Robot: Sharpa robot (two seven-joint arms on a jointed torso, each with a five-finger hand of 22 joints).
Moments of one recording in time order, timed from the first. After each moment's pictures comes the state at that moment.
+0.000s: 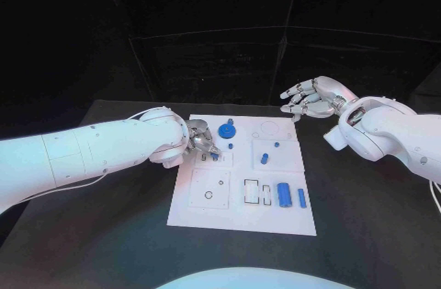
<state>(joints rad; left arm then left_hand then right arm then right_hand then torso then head) 1.28 -0.72 -0.13 1.41 -1.01 -0.01 -0.48 1.07 -0.09 0.61 0.04 0.21 0.87 0.05 0.72 0.56 1.36 -0.03 1.24 1.09 1.47 -0.09 1.57 1.31 0.11 1.40 0.02 1.32 1.12 1.31 -0.80 -0.05 1.40 -0.83 -0.30 0.11 1.42 -0.02 0.09 0.07 0.30 0.73 0.19 0.26 0.07 0.87 0.14 0.66 0.30 1.24 0.05 0.38 0.77 0.18 1.09 0.15 0.51 0.21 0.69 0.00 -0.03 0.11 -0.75</state>
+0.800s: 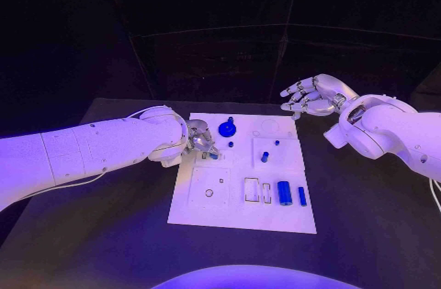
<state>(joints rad) 1.28 -0.72 -0.13 1.41 -1.02 0.02 -0.48 1.06 -0.11 0.61 0.05 0.33 0.87 0.05 0.74 0.57 1.37 -0.04 1.24 1.08 1.47 -0.09 1.57 1.31 0.11 1.40 0.02 1.32 1.12 1.31 -0.80 -0.05 1.40 -0.83 -0.30 0.11 1.42 -0.02 0.09 0.07 0.30 0.73 0.19 0.27 0.07 0.87 0.14 0.66 0.30 1.24 0.05 0.38 0.77 0.18 1.09 0.15 0.51 0.21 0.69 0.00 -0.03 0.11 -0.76</state>
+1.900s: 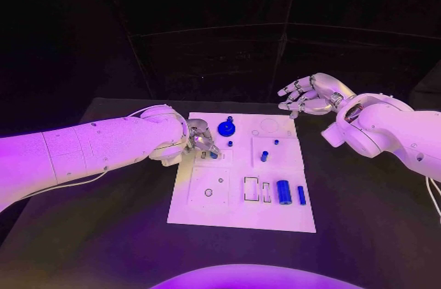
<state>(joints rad) 1.28 -0.71 -0.13 1.40 -1.02 0.03 -0.48 0.97 -0.11 0.57 0.00 0.36 0.91 0.01 0.76 0.57 1.37 -0.05 1.22 1.05 1.47 -0.10 1.57 1.31 0.11 1.41 0.01 1.32 1.12 1.31 -0.79 -0.05 1.40 -0.83 -0.30 0.11 1.42 -0.02 0.09 0.07 0.30 0.73 0.19 0.27 0.07 0.86 0.13 0.67 0.30 1.25 0.06 0.38 0.77 0.18 1.09 0.15 0.51 0.21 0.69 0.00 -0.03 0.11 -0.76</state>
